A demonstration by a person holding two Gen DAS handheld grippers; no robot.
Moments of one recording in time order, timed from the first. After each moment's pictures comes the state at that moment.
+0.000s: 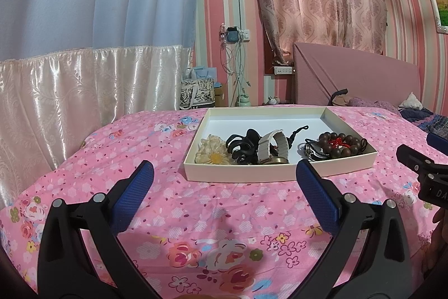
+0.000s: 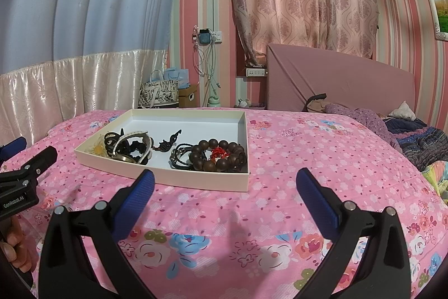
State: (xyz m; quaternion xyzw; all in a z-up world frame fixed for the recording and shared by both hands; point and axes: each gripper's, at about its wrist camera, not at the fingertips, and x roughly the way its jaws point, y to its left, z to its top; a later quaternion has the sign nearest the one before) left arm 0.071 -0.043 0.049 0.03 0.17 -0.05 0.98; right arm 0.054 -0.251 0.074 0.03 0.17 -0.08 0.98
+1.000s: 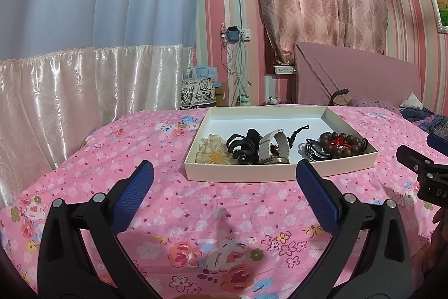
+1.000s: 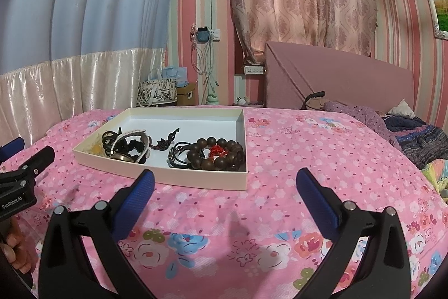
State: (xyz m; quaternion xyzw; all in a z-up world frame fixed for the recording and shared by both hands) left arm 0.069 -0.044 0.049 0.04 0.17 -0.05 0.98; right arm 0.054 -0.253 0.076 0.04 0.18 -0.09 0.98
